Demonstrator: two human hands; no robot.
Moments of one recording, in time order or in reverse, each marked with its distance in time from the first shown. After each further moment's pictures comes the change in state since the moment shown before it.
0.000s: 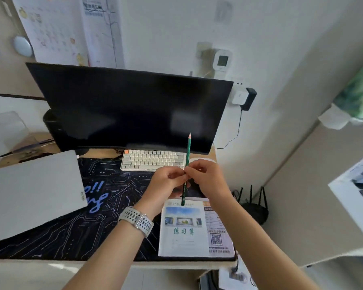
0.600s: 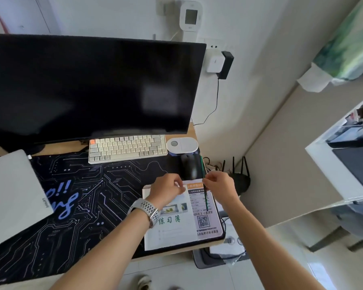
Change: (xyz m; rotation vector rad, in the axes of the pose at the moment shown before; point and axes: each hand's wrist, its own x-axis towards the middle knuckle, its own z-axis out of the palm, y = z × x) left_hand 0.077 -0.090 0.047 0.795 -0.146 -0.113; right_hand 0.017 0.134 -0.061 -0.370 0.182 0.340
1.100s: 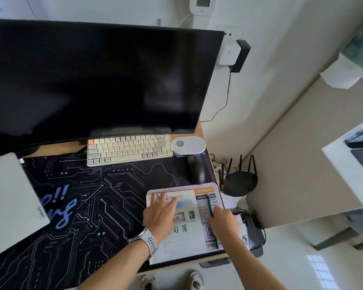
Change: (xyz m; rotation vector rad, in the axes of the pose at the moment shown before) left_hand 0.014 -0.082 0.040 0.692 0.013 0.132; right_hand 0.005 0.077 0.074 -0.668 -0.141 0.132
